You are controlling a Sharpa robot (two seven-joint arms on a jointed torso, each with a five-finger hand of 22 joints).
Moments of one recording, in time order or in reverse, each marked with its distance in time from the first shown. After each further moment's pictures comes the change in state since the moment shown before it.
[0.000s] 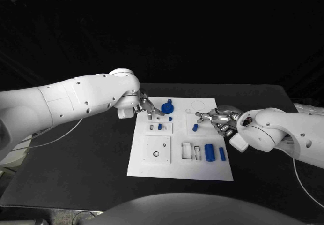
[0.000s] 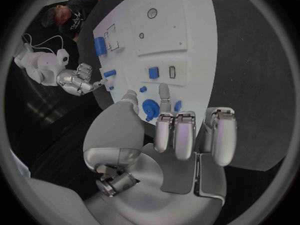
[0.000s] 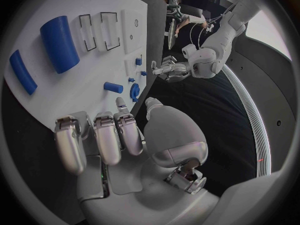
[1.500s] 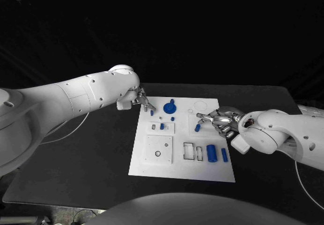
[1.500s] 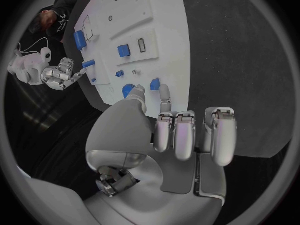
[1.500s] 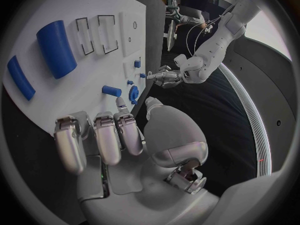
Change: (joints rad) left arm -0.037 0.119 -0.015 -0.313 -0.131 0.080 0.161; left_hand 0.145 0.042 0.014 -0.003 0.129 -0.045 0.002 0.025 0.044 0.004 0.004 0.000 0.001 0.000 0.000 0.000 0.000 0.000 0.000 0.000 0.000 0.000; right arm 0.000 0.008 0.000 0.006 0.000 0.006 -0.001; right_hand 0.004 -0.004 0.000 0.000 0.000 0.000 0.000 0.000 0.000 0.000 0.000 0.000 0.000 0.000 0.000 0.000 0.000 0.000 0.000 0.000 0.000 0.000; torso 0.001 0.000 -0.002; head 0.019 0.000
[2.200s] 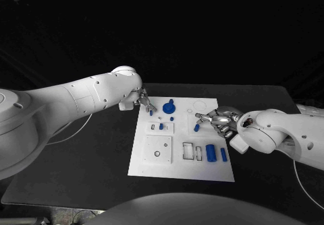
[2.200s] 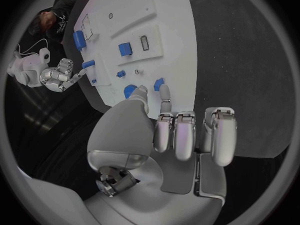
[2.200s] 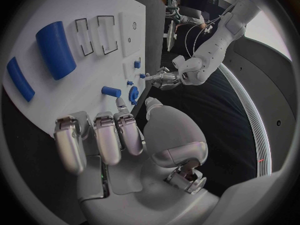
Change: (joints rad) left arm -0.011 0.037 0.000 -0.041 -0.010 0.003 0.020; left_hand 0.035 0.021 0.011 0.000 0.023 -0.003 -0.004 0.000 0.000 0.000 0.000 0.000 0.000 0.000 0.000 0.000 0.000 0.000 0.000 0.000 0.000 0.000; right arm 0.000 0.003 0.000 0.001 0.000 0.000 -0.001; right_hand 0.004 0.004 0.000 0.000 0.014 -0.006 -0.001 0.000 0.000 0.000 0.000 0.000 0.000 0.000 0.000 0.000 0.000 0.000 0.000 0.000 0.000 0.001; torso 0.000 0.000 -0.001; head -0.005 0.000
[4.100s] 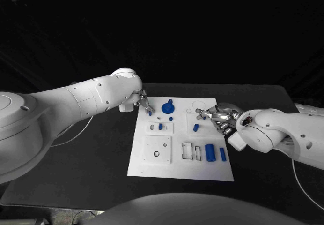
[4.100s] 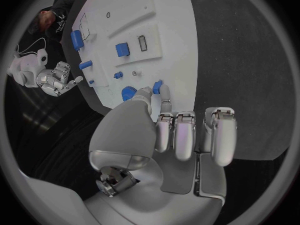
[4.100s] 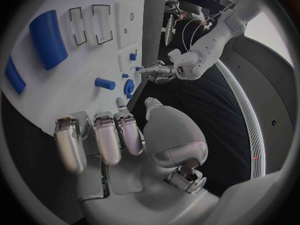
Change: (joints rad) left arm -0.016 0.028 0.000 -0.043 -0.001 0.006 0.002; left_hand 0.052 0.040 0.031 -0.001 0.147 -0.011 -0.003 0.000 -0.009 0.000 0.000 0.000 0.000 0.000 0.000 0.000 0.000 0.000 0.000 0.000 0.000 0.000; right arm 0.000 -0.003 0.000 0.004 0.004 -0.069 0.045; right_hand 0.004 0.004 -0.003 0.003 0.016 0.000 0.000 0.000 0.000 0.000 0.000 0.000 0.001 0.000 0.000 0.000 0.000 0.000 0.000 0.000 0.000 -0.001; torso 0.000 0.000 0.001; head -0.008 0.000
